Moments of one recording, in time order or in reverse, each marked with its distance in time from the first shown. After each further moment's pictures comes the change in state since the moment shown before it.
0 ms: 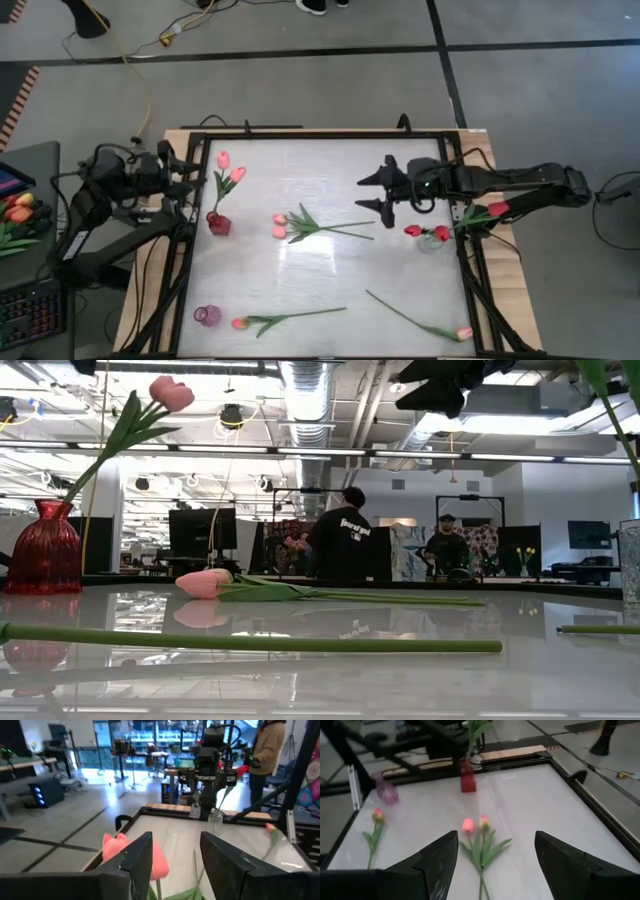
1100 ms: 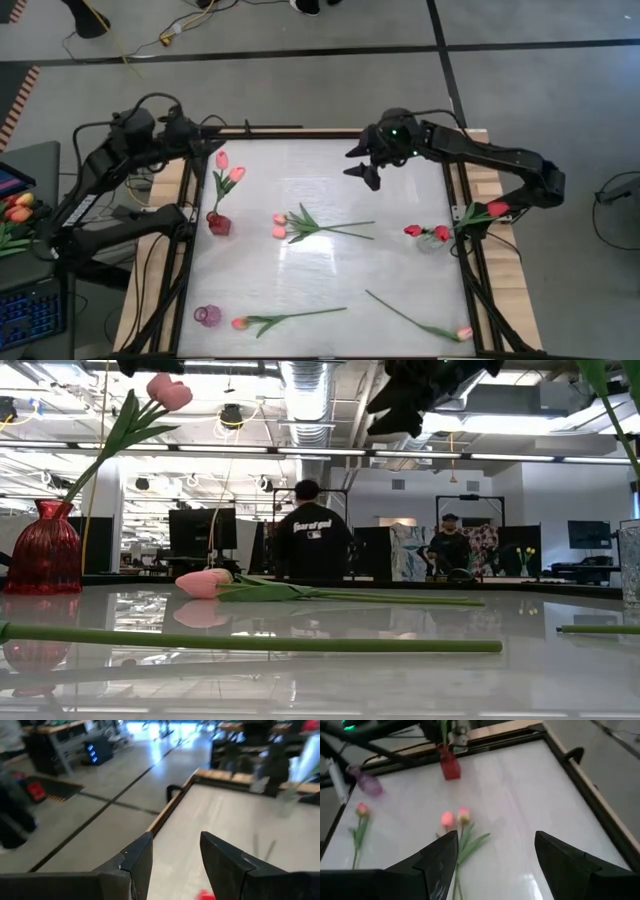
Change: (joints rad) left arm 0.001 0.444 0.282 -0.079 -0.294 0.121; right arm -0.362 0.271 0.335 -0.245 -0.366 -0.130
